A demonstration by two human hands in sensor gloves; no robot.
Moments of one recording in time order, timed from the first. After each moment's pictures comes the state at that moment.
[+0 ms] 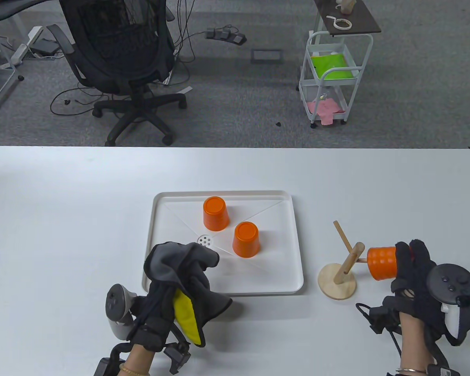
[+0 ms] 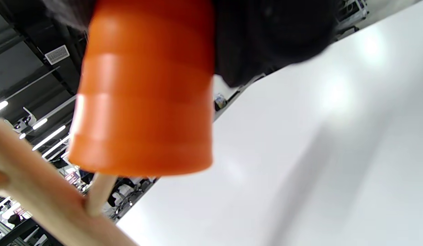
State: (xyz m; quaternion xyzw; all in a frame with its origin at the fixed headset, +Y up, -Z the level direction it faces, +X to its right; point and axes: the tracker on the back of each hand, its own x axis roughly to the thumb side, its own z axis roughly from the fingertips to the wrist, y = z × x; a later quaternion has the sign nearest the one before) left_hand -0.209 -0.741 -0.238 -0.02 -0.24 0.74 0.62; right_hand 0.329 -0.652 -0.230 -0.28 -0.12 0.89 0.34
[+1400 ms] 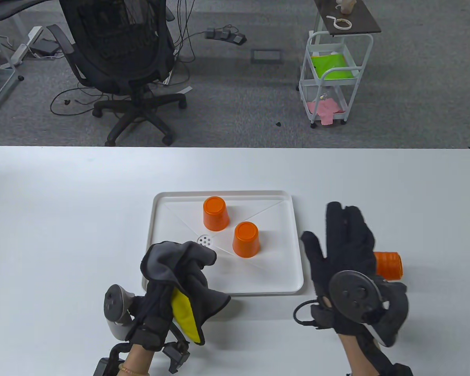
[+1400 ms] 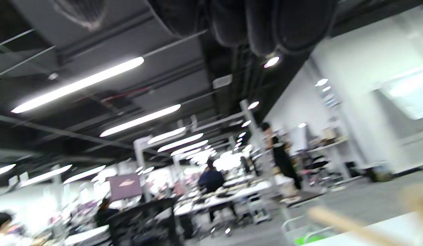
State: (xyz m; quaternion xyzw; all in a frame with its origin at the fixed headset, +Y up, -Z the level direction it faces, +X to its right) left_hand -0.211 -0.740 -0.238 -0.01 -0.24 0.75 0.62; right_hand 0.132 -0.544 -0.217 0.05 -0.25 0.95 0.19
